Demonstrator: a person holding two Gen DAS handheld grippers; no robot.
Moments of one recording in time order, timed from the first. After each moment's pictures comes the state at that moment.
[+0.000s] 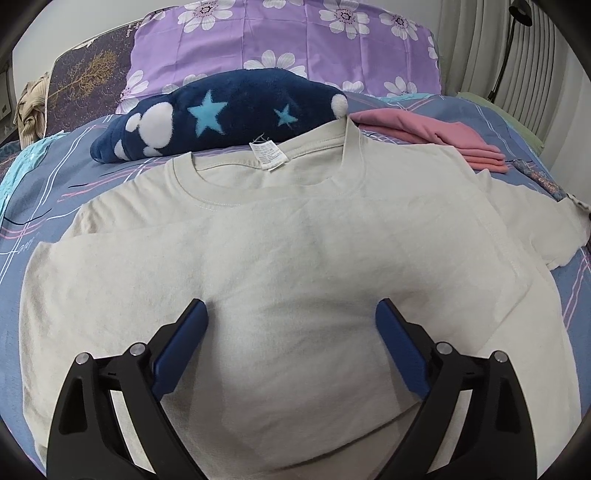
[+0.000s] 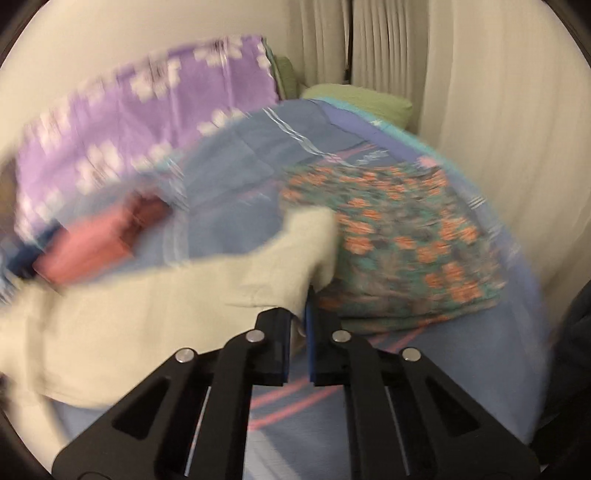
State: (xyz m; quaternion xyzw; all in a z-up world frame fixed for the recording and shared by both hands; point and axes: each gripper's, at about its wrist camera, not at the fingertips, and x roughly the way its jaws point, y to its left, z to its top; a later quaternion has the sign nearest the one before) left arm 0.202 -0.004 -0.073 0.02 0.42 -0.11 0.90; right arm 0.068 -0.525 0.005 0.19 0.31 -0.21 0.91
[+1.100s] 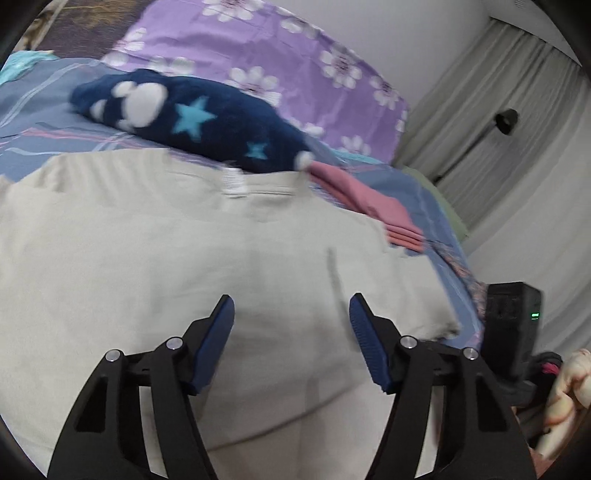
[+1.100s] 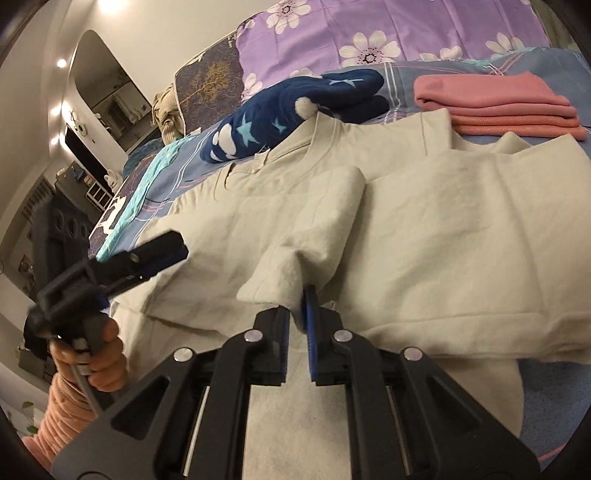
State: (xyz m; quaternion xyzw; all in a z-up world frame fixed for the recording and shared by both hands) left arm 0.196 0.023 -0.044 -0.20 0.40 -0.25 0.86; right arm 0.164 -0.188 -0.076 0.15 0.43 0.22 0.86
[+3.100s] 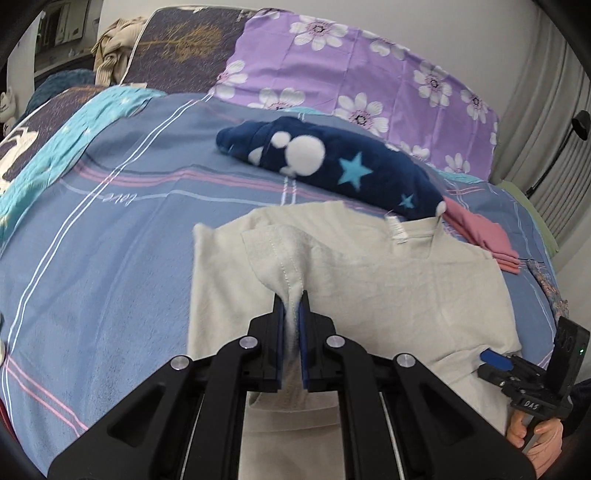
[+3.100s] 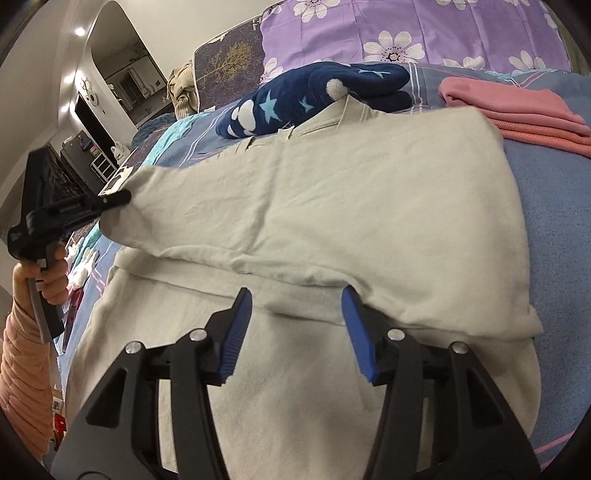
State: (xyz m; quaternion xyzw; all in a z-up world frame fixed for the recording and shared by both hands) left arm 0.181 0.153 -0.017 -0.12 0.41 -0.03 0.90; right arm 0.147 -0.173 -0.077 0.09 0.43 0.24 0.86
